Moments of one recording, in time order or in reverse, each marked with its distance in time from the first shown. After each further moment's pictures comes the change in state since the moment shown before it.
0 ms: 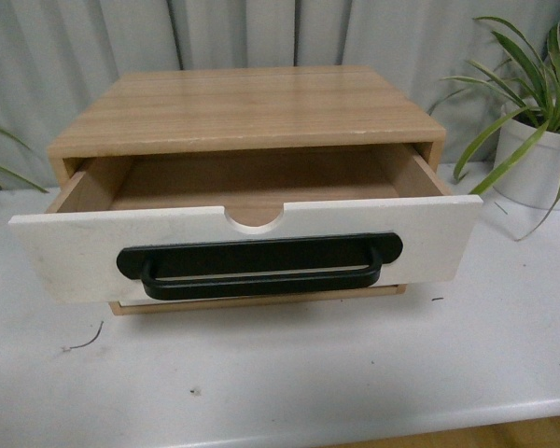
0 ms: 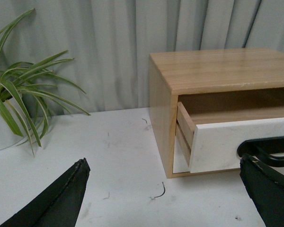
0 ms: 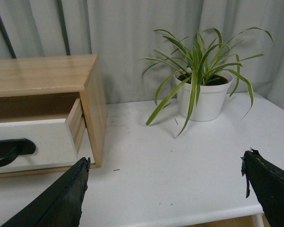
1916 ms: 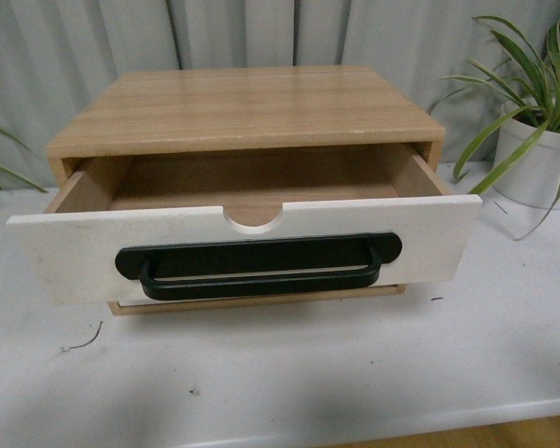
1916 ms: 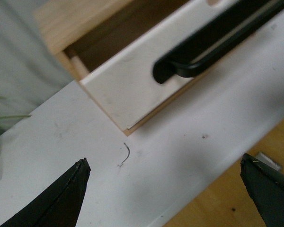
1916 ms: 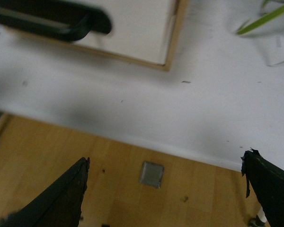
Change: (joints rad) left arm -0.313 0.559 0.061 0.174 -0.032 0.396; right arm 0.265 0.771 0.254 0.001 -0.048 -0.119
